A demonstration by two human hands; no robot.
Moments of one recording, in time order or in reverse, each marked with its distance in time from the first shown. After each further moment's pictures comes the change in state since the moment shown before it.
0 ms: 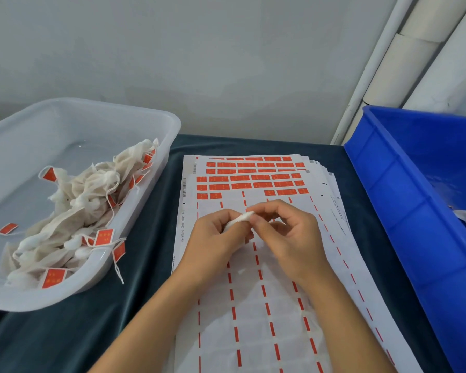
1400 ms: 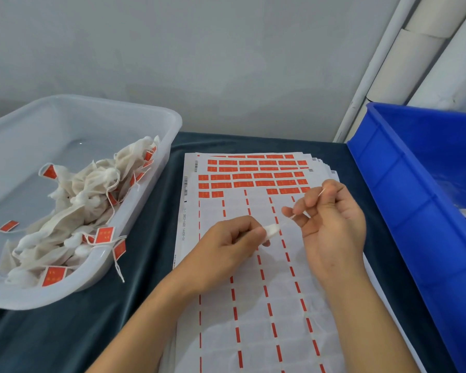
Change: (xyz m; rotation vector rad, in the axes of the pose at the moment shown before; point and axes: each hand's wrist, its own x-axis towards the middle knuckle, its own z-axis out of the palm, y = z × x) left_hand -0.002 -0.002 -0.007 0.158 -0.308 0.123; right_hand 0.008 -0.011 -0.021 0.503 0.398 0.138
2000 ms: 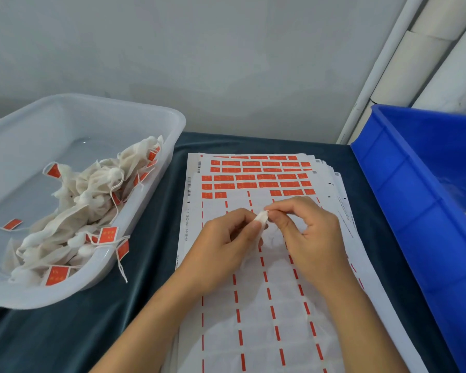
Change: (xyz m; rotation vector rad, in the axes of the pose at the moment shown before) left_hand -0.001 0.000 0.000 0.080 0.171 0.039; right_hand -0.007 0.012 -0.002 -0.828 -0.323 -0.308
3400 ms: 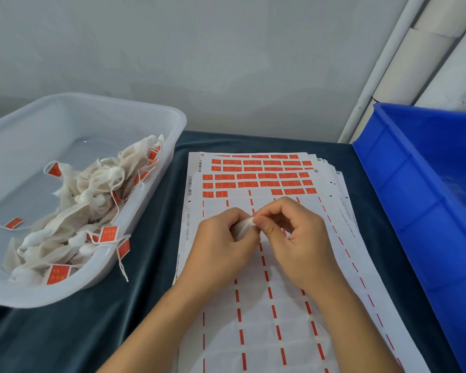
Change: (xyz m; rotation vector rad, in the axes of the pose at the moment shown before) left_hand -0.001 0.000 0.010 0.063 0.199 -0.061; right_hand -0.003 -0.011 0.012 0.119 -0.062 -0.016
